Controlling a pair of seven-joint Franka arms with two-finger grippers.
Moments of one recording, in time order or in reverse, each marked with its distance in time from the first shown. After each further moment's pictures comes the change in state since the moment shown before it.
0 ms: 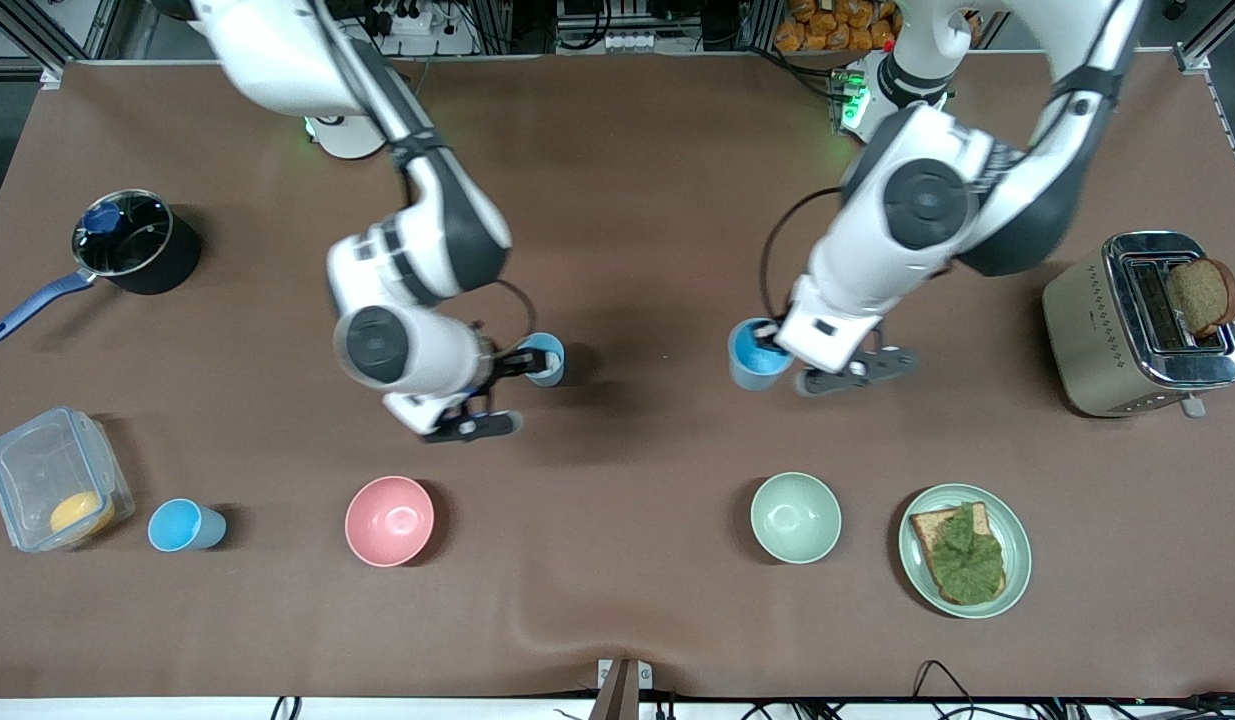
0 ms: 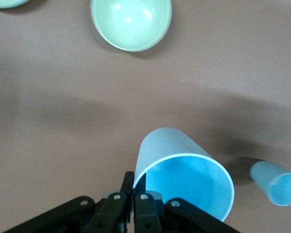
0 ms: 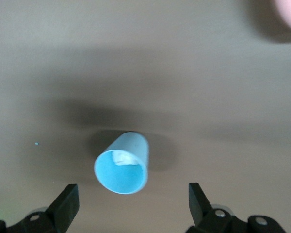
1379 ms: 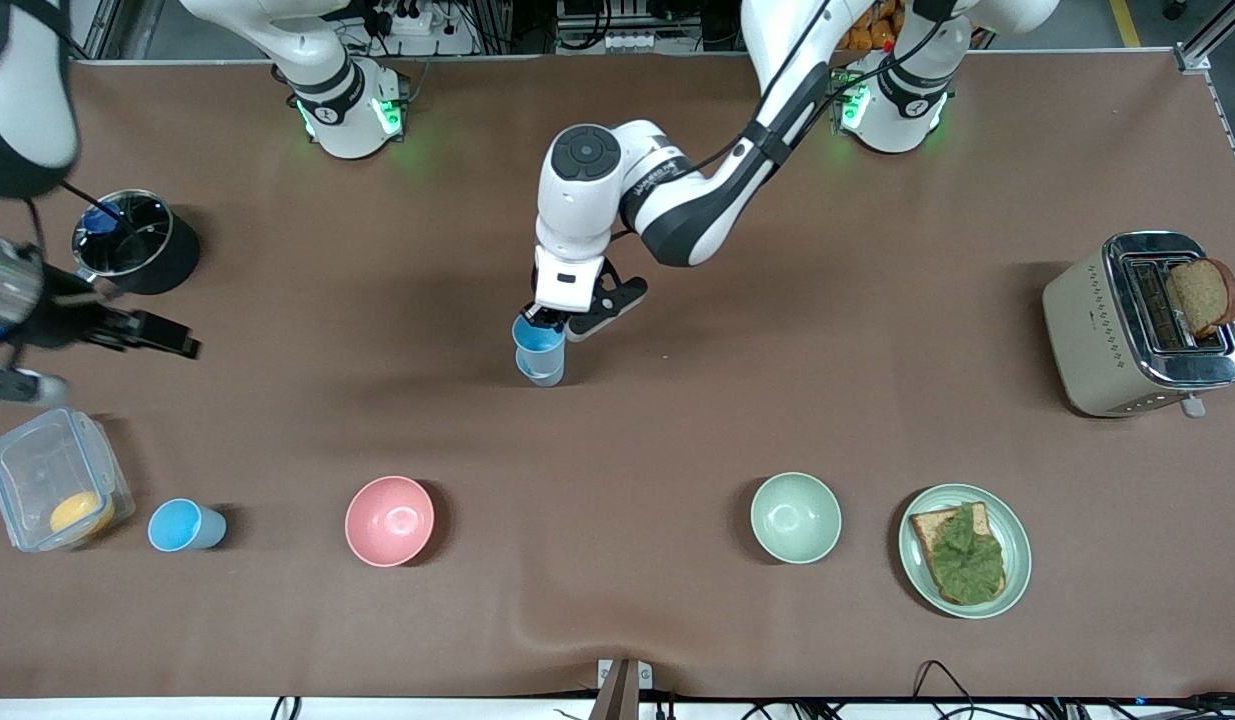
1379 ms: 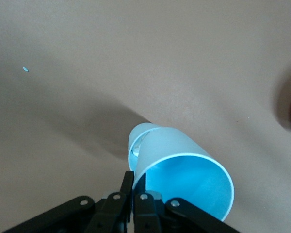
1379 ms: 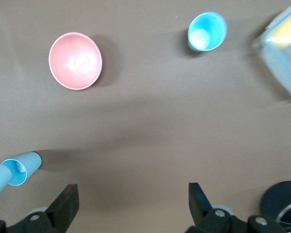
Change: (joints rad) left arm -0.697 0.324 0.350 0.188 0.006 0.390 -0.784; right arm -0.438 -0.432 -0.013 -0.135 -0.227 -0.162 -0.165
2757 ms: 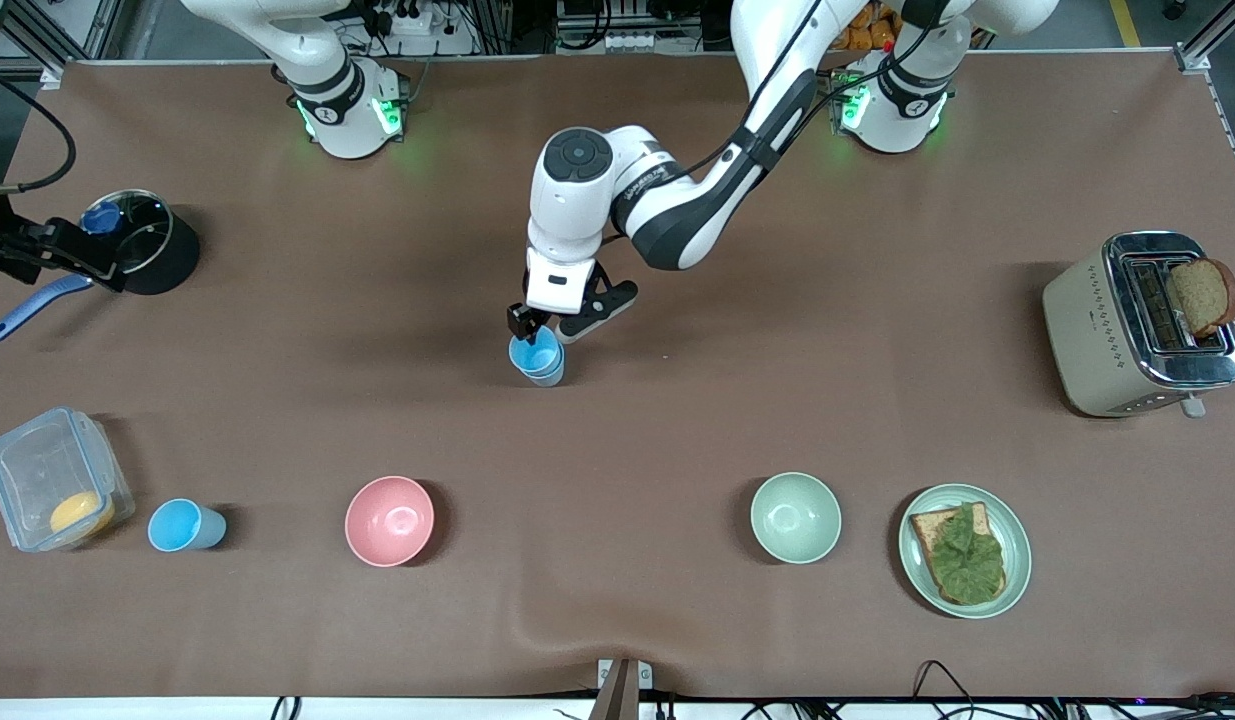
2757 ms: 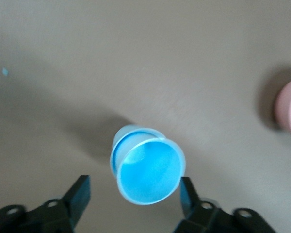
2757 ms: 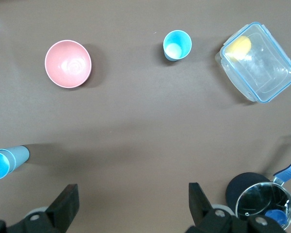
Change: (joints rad) left arm -0.010 0.009 0.030 0.042 0.028 0.031 -0.001; right arm -0.017 -0.143 0.032 -0.023 -0.102 -0.051 -0.017
